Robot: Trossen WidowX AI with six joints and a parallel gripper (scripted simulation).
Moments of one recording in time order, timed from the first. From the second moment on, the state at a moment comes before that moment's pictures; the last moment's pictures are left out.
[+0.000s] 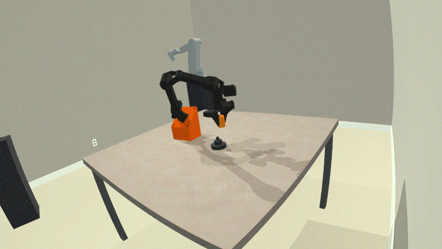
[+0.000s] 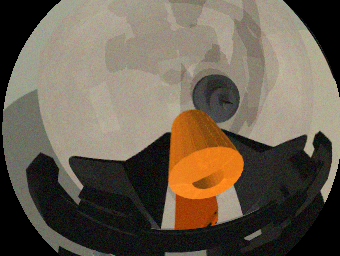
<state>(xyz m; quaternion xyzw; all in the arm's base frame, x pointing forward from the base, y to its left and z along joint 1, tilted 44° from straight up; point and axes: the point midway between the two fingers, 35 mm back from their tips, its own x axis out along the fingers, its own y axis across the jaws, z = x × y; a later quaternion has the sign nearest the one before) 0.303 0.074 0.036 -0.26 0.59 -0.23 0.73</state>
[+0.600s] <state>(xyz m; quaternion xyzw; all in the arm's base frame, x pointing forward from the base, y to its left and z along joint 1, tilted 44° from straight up) 0.318 0.026 0.060 -0.26 0.58 -0.24 0.73</state>
